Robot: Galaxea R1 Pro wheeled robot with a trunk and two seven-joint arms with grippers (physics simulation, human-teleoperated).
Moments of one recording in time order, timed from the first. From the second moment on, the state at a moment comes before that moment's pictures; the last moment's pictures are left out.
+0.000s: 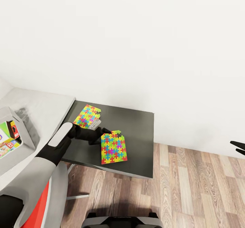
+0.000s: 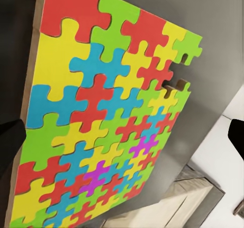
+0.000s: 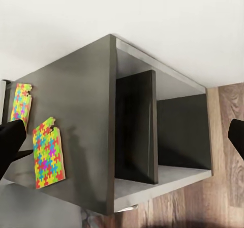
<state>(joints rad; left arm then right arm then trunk) -0.93 0.14 -0.30 -0.98 1.65 1.00 0.61 -0.05 -0.73 -0.64 -1.61 -1.23 1.02 0.46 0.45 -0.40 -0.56</state>
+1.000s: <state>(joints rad) -0.93 0.12 -0.30 -0.98 1.65 0.99 0.60 -0.05 -0.73 -0.64 -1.61 -1.22 1.02 0.46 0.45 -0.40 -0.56</state>
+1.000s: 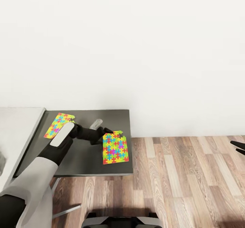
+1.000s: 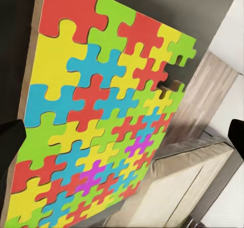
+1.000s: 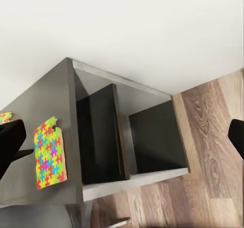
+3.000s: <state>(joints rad) -0.93 0.12 -0.30 -0.98 1.65 0.99 0.60 -0.05 -0.73 -0.63 -1.61 -1.22 1.02 0.46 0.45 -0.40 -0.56</state>
